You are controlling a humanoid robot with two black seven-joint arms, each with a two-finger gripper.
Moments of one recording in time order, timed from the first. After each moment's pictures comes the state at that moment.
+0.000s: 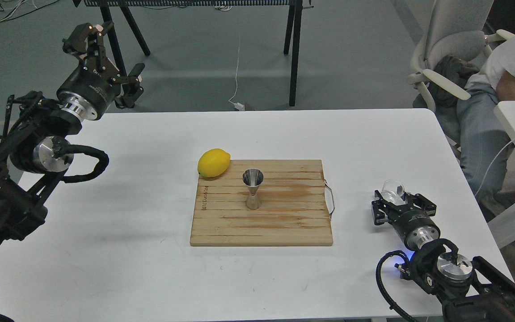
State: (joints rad) left arm -0.66 0.45 -0.96 -1.06 0.28 -0.12 -0.17; right arm 0.22 -0.17 1.08 0.81 0.53 0.19 0.04
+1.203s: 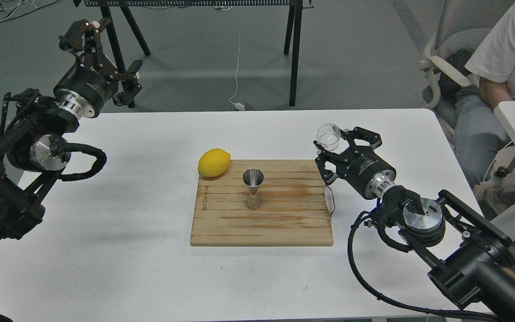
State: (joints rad) left arm -0.66 0.46 -0.97 -1.07 0.28 -0.13 -0.17; right arm 0.42 -0.23 0.88 1.28 0.26 -0.07 0.03
